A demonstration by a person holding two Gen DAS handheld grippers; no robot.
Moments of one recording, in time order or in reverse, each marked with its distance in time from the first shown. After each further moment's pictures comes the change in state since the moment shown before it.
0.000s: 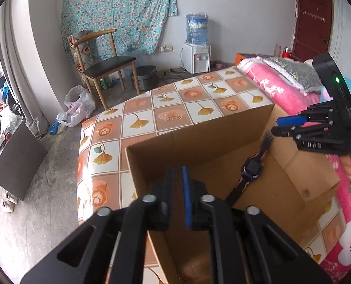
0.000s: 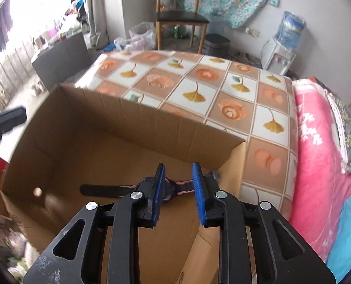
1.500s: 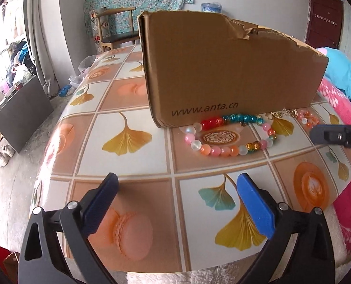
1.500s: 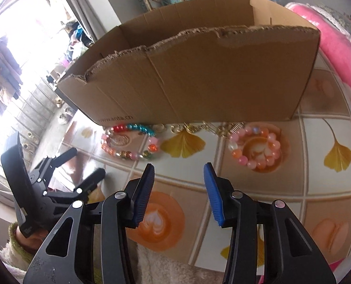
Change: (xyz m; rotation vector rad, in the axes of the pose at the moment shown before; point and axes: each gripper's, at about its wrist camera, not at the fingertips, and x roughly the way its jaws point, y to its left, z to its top) left arm -0.014 -0.048 -0.240 -0.100 0.020 0.052; right arm -0.018 0.100 -0.187 0.306 -0.038 0.228
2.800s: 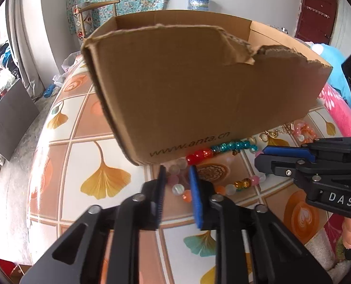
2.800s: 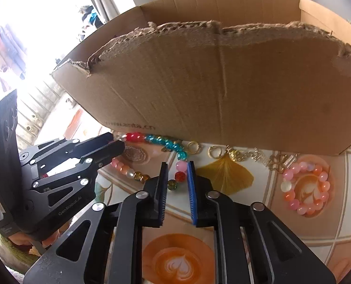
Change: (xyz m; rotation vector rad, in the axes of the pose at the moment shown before) left arm 0.017 -0.014 0.045 0.045 0.081 -0.073; right arm 0.065 0.048 0.017 -0.101 0.063 0.030
